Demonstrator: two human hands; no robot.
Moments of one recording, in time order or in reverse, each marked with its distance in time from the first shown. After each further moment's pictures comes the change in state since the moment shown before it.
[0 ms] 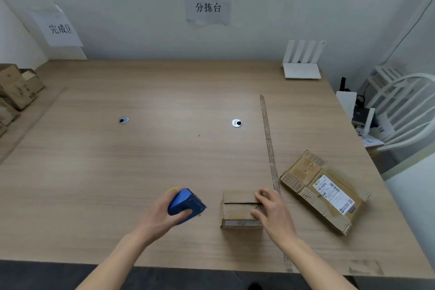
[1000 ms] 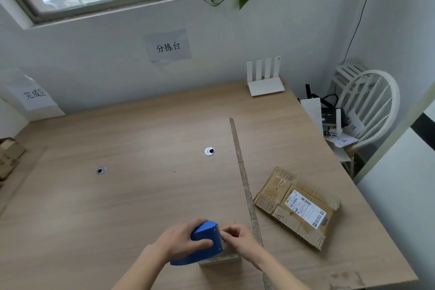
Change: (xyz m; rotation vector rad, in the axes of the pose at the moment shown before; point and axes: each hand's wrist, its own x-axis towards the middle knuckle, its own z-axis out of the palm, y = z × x) left_hand 0.070 0.177 0.059 0.542 -0.440 0.039; right_hand 0.020 0.013 -0.047 0.970 -0.391 0.263
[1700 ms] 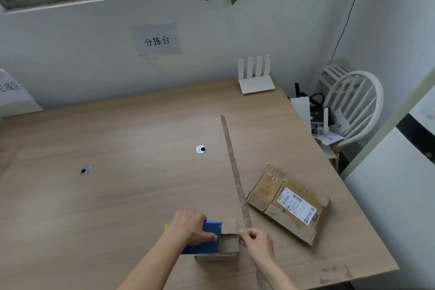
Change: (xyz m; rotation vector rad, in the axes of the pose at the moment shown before) left_hand 0.052 0.029 -0.003 0.509 -0.065 -0.115; right_hand -0.016 0.024 -0.013 -0.052 0.553 0.244
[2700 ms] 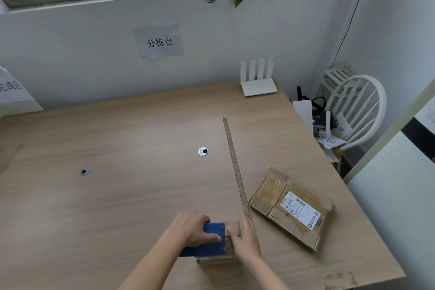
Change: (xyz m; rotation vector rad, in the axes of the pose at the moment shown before) left_hand 0.005 -0.011 0.003 -0.090 0.030 0.098; right_hand 0.009 -0.020 0.033 -0.173 -0.036 -0.161
